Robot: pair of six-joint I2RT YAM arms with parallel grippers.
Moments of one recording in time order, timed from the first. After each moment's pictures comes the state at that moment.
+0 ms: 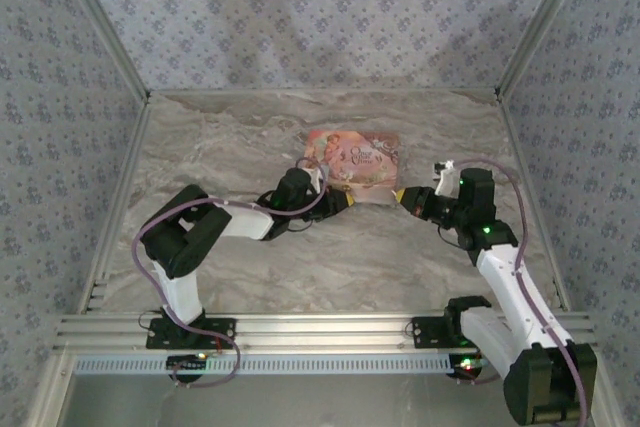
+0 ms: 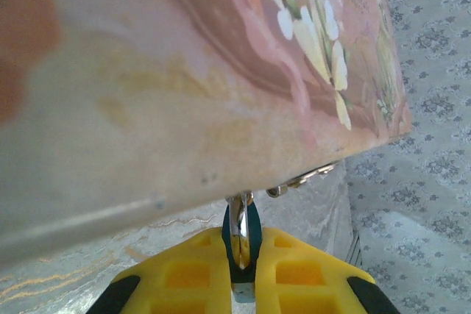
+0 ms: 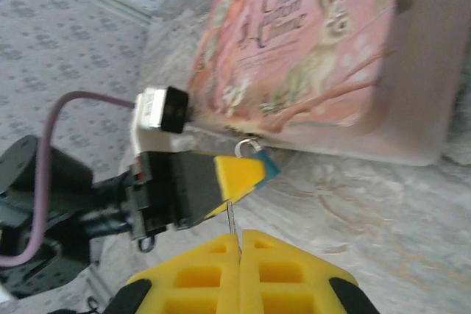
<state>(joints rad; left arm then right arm) -0.76 1.84 0.82 0.58 0.40 -1.06 0.09 0.86 0.57 -0.27 -0.69 0.61</state>
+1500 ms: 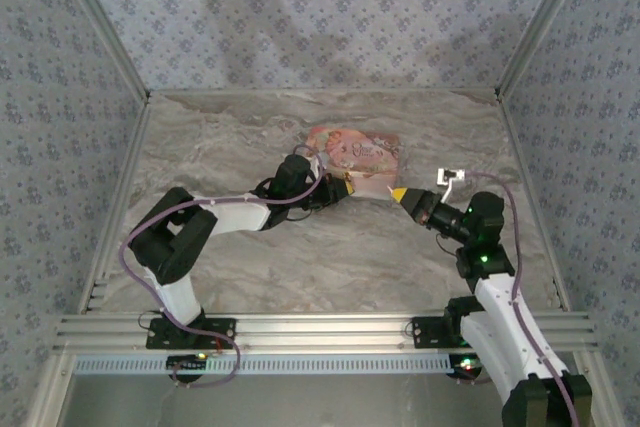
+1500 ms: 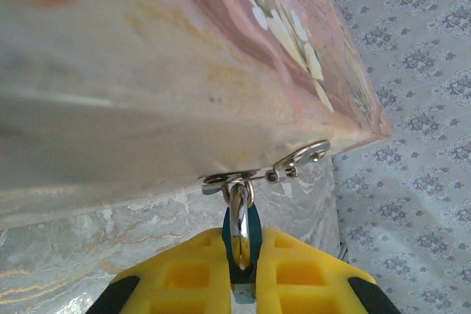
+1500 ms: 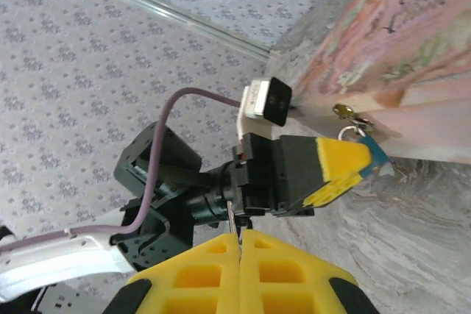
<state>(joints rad) -0.74 1.77 0.90 0.42 0.40 -1.06 0.09 0.68 0.34 0.22 -0.81 1.04</state>
